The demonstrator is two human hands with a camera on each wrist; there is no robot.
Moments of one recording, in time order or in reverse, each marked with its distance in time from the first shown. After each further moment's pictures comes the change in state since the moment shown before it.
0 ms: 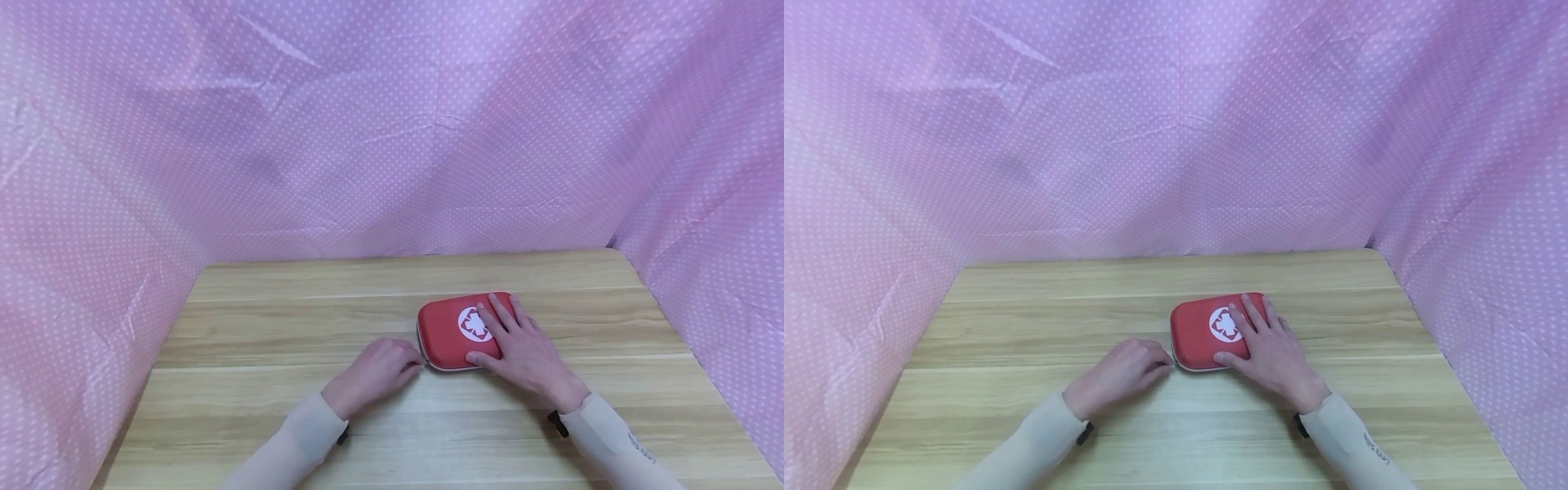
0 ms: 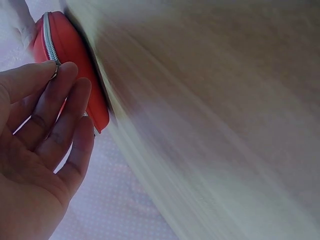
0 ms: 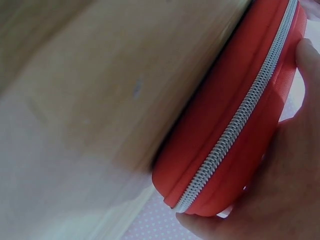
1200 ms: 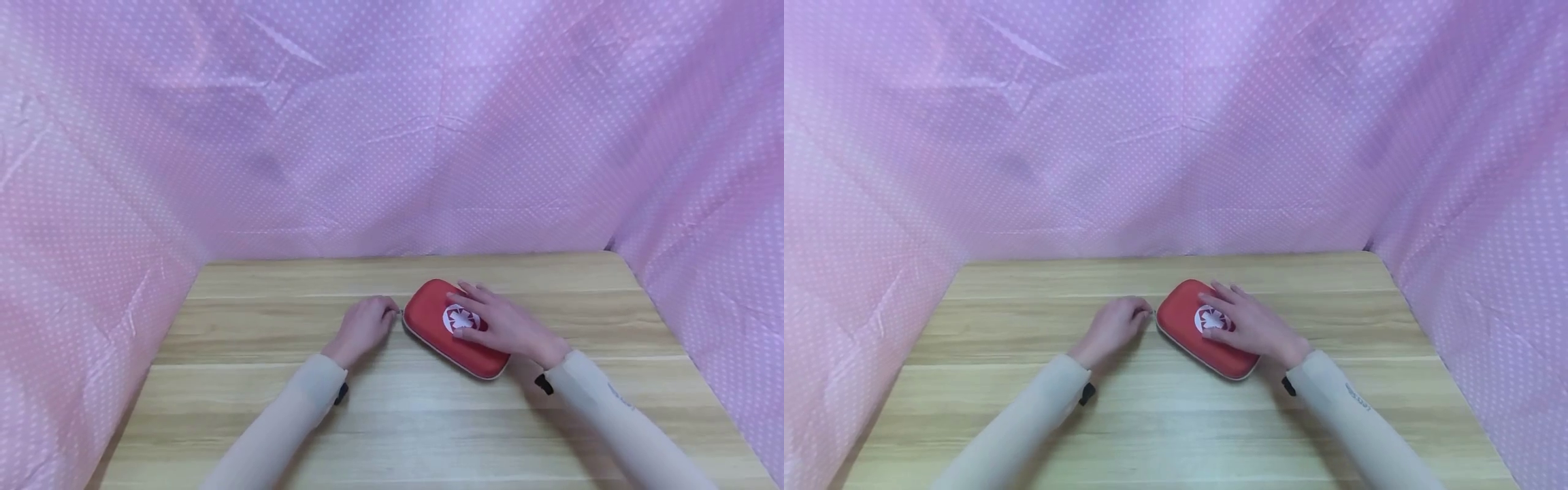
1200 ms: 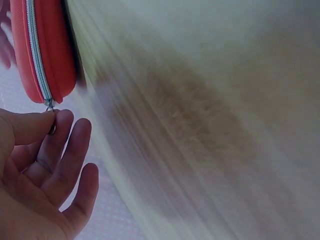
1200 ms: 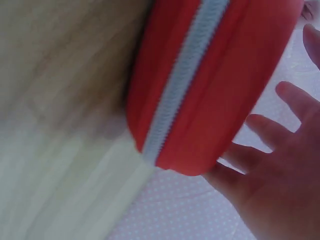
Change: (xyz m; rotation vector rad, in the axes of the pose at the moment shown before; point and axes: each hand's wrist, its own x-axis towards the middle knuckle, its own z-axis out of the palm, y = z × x) left_hand 0.032 -0.055 -0.014 -0.202 0.166 -0.409; right_hand 0.051 -0.004 -0.028 0.196 -0.088 -0.222
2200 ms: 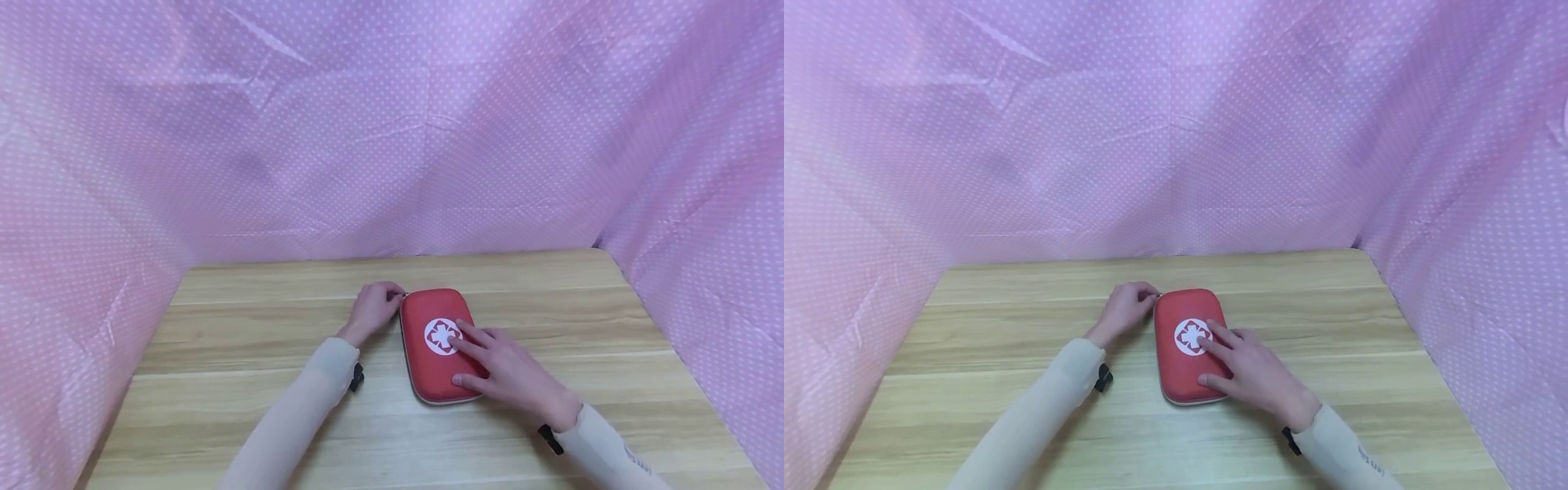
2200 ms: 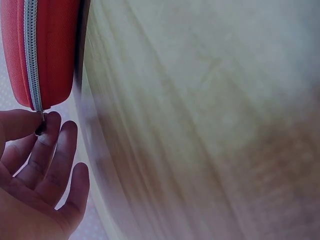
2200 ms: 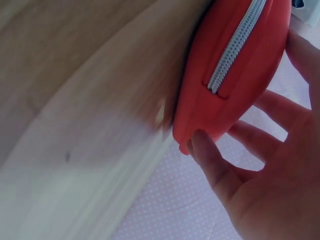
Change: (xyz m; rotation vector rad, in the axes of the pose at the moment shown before) left_hand 0.047 0.003 0.022 -0.232 0.049 -0.110; right_hand -0.057 -0.032 0.029 -0.096 0.079 0.017
